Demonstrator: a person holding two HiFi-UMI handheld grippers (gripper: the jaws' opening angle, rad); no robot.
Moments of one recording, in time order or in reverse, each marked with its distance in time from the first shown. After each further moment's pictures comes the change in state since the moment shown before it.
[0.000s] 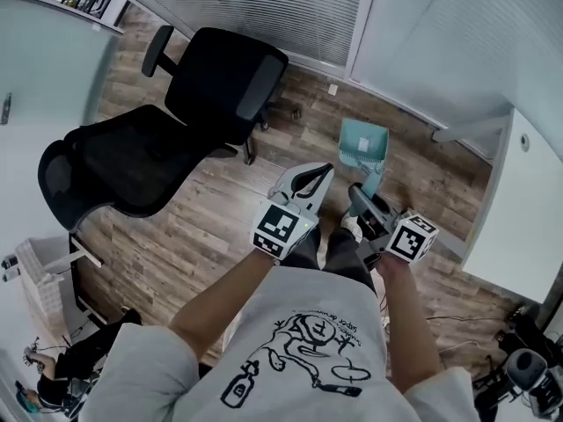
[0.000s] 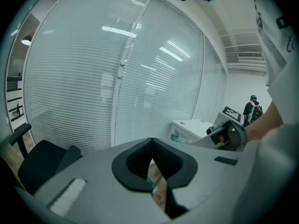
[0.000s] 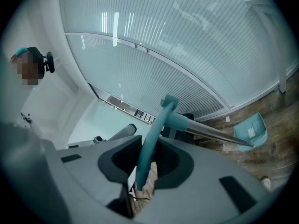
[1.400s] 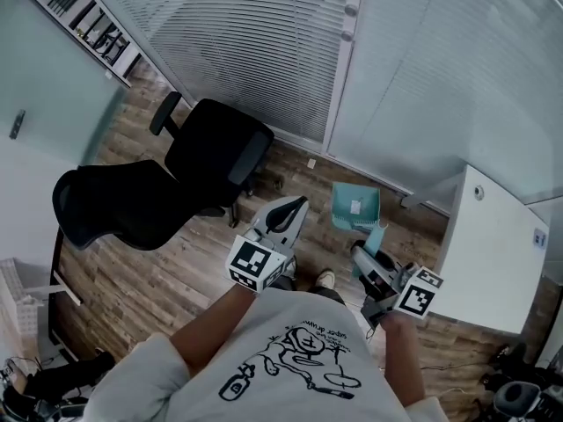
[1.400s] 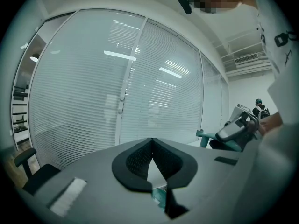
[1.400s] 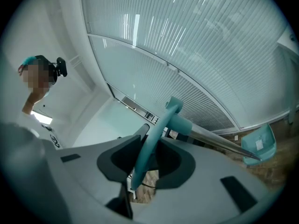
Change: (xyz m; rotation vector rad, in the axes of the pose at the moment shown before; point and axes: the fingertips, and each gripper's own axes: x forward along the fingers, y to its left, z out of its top) left arm -0.043 -0.017 0.148 0.046 -0.240 0.067; right arm -0.098 0.138 0.091 -0.164 -0.016 0.114
